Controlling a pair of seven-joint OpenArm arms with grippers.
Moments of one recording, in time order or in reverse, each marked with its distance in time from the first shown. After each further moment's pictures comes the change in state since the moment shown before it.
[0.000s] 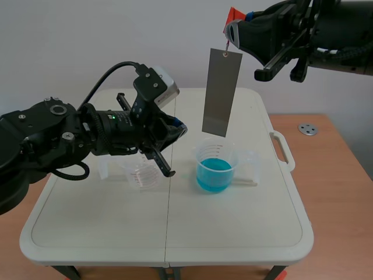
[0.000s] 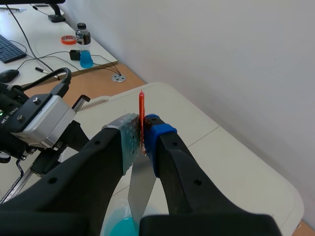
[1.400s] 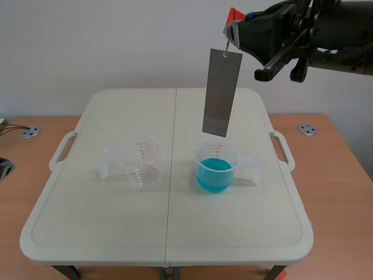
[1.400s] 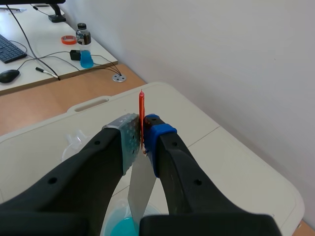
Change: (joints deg) left arm 57.8 -27.9 -47.3 19.7 -9.3 8.4 -11.1; right arm 0.0 0.0 0.0 0.0 0.2 0.0 -0.2
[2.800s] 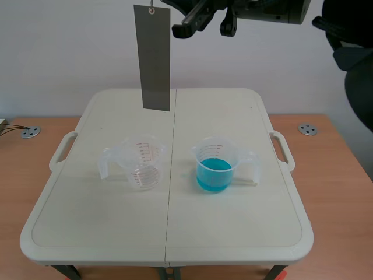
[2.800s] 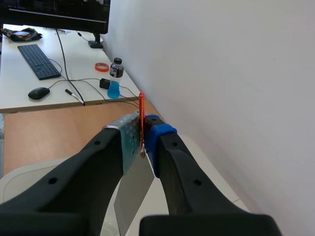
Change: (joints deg) left arm 32.9 29.4 2.6 -1.6 16.6 0.2 -2.1; right arm 13.2 -10.2 -12.9 -0.7 -5.5 0.1 -1.5
